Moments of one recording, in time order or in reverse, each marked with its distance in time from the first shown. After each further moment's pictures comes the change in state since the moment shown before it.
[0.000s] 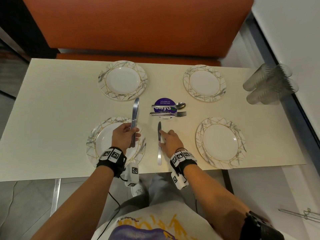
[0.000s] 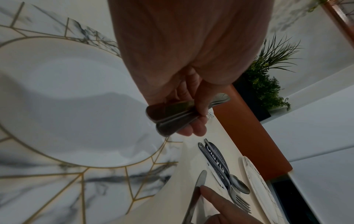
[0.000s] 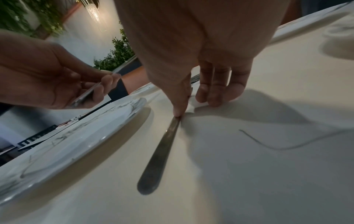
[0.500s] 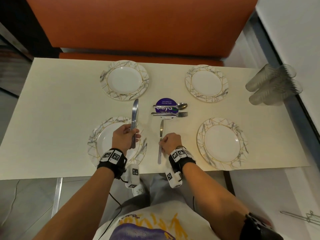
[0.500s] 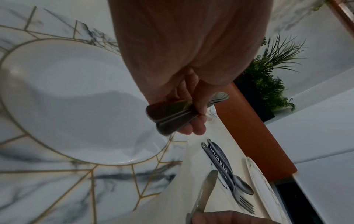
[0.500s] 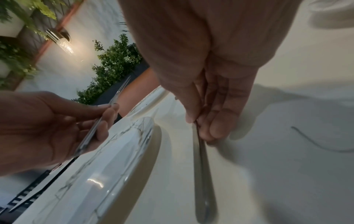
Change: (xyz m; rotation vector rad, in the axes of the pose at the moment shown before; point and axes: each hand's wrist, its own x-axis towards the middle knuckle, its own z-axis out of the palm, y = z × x) left_hand -0.001 -0.005 -0.001 -0.039 0.016 0.002; right_hand 0.007 -0.019 -0.010 0.331 -0.030 0.265
